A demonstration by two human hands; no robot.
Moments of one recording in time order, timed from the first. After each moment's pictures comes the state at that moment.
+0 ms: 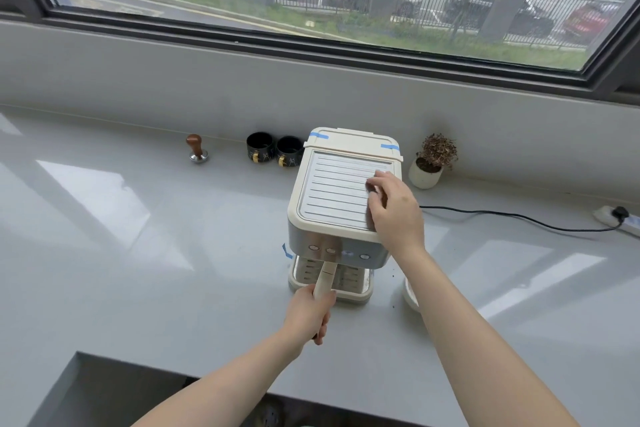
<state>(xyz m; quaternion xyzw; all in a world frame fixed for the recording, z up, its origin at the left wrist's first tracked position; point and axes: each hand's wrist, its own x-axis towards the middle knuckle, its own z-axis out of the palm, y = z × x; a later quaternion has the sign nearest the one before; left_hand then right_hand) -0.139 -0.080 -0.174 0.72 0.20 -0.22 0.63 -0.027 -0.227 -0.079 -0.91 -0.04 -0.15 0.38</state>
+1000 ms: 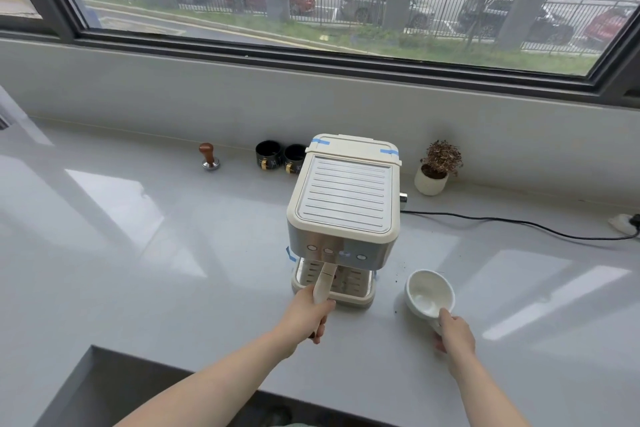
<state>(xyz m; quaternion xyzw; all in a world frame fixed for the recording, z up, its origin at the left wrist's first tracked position) -0.142 -0.080 -0.174 0.75 0.16 -0.22 0.60 -0.122 -0.354 -0.240 -0.74 0.41 0.09 0.52</state>
